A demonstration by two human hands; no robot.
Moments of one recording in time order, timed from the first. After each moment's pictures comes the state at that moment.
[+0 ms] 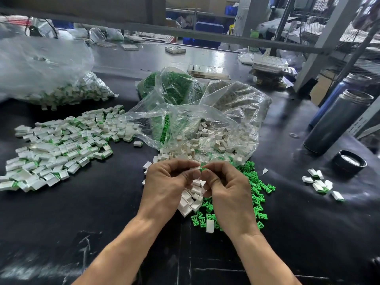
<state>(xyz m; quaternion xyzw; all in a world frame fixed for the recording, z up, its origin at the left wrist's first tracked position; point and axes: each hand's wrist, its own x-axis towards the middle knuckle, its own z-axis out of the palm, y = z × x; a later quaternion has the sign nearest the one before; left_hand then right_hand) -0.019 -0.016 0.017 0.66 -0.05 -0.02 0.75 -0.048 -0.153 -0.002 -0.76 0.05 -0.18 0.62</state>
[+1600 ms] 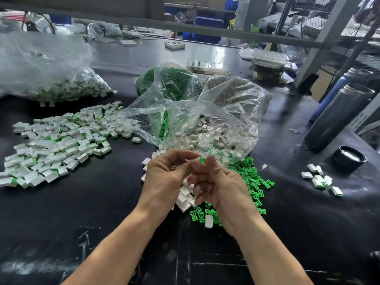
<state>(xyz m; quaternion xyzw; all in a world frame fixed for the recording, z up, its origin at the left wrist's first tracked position) -0.014 -0.017 0.009 0.63 -0.09 -0.02 0.77 -0.050 -0.153 0.012 -0.57 0.04 0.03 0.82</state>
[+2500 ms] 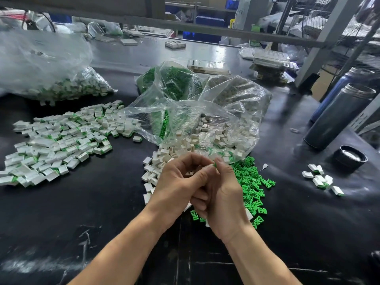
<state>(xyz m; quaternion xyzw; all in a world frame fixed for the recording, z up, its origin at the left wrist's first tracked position) -0.025 -0.026 0.006 0.62 -0.15 -0.11 0.77 -0.051 -0.134 0.003 -0.52 0.03 0.07 0.85</state>
